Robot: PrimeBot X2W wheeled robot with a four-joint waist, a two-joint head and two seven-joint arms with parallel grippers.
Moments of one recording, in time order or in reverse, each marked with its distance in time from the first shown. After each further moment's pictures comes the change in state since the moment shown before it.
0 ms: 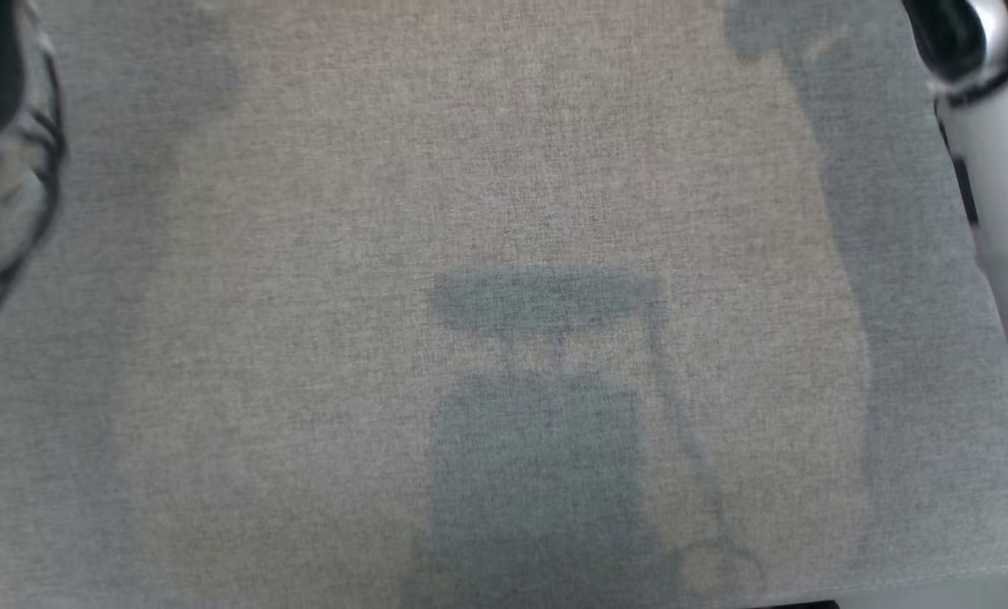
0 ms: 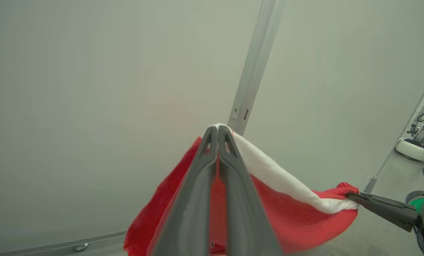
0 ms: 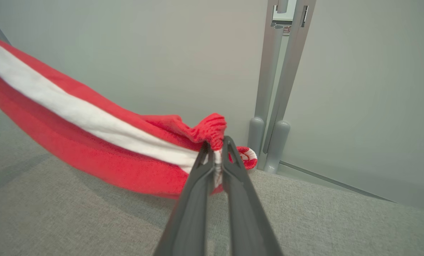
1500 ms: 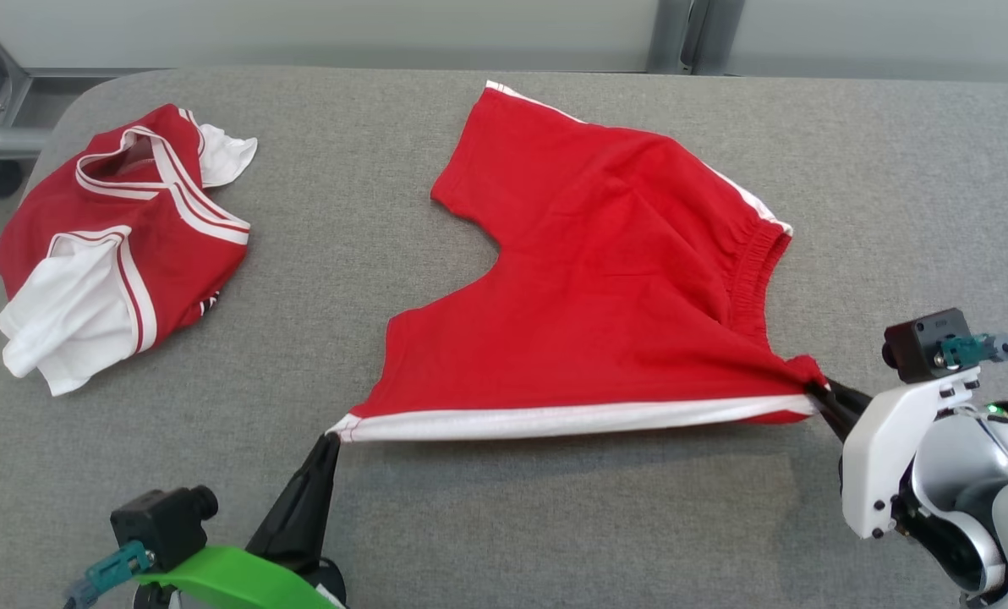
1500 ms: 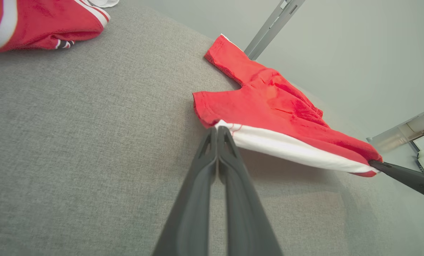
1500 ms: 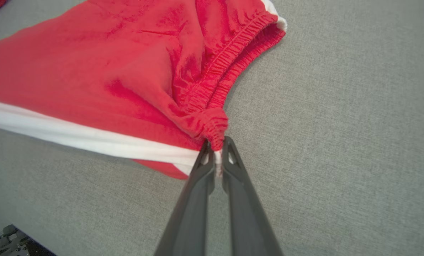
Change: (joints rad) left arm 1.104 0.031 -0.158 -0.328 -0.166 0.309 -0.025; right arm 1.053 -0.052 -0.214 -0.495 -0.051 0.000 0.499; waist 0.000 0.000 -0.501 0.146
